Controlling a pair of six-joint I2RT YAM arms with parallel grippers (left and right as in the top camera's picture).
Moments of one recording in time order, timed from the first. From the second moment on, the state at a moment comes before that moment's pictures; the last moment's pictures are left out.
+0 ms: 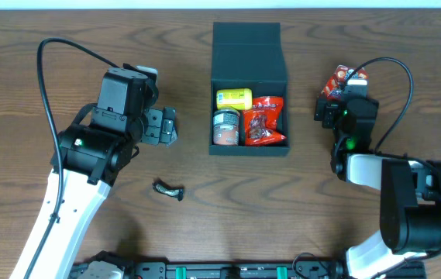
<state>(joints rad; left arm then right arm) -0.32 1.24 1.27 -0.94 -0.14 -0.07 -0.03 1.78 0.58 0.74 0.18 -0.05</state>
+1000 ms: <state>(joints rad) -0.32 1.24 1.27 -0.94 -0.13 -0.07 -0.03 1.81 0.62 0.75 0.17 -0.06</state>
